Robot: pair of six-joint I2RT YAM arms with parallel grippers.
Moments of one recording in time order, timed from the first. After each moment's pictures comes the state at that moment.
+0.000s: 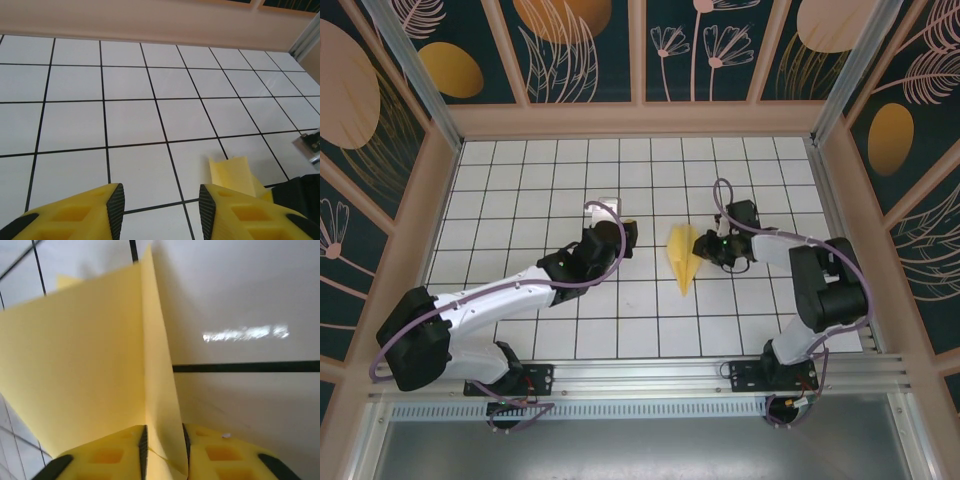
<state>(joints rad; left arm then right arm) -0.93 1.34 0.84 0.00 -0.54 -0.54 0.27 1.61 0.77 -0.21 -0.44 0.55</state>
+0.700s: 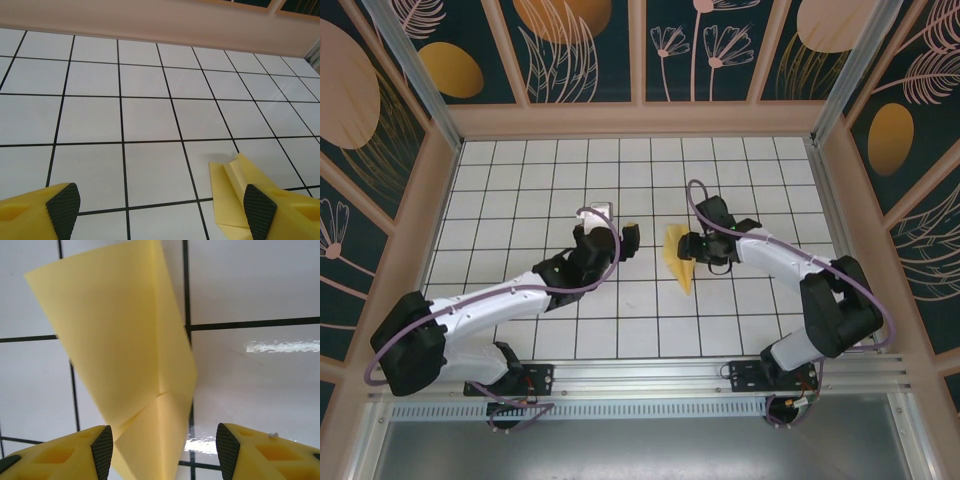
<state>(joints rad) -0.93 1.29 0.77 0.02 -0.59 -0.58 0.54 1.49 0.89 -0.51 -0.06 0.57</state>
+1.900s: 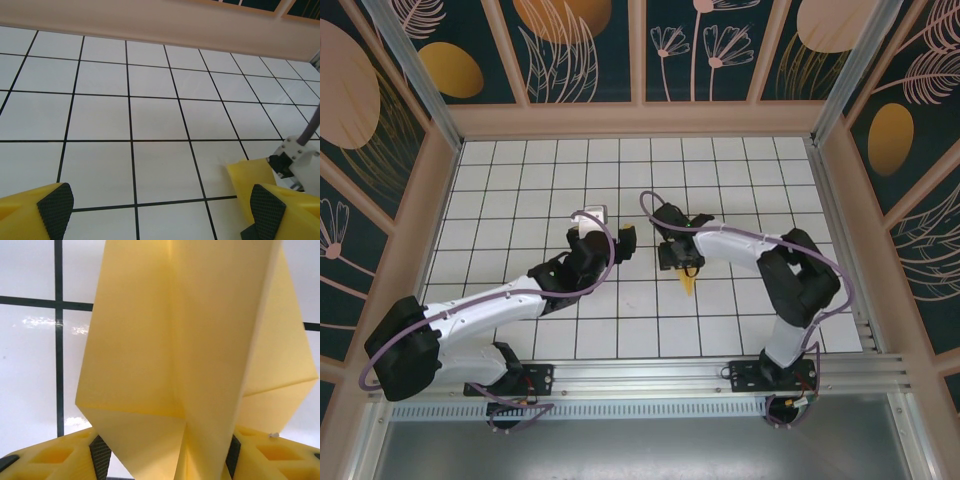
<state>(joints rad) -0.93 1.26 0.73 0.03 -0.61 -0.59 0.72 1.74 1.08 -0.65 0.14 0.56</state>
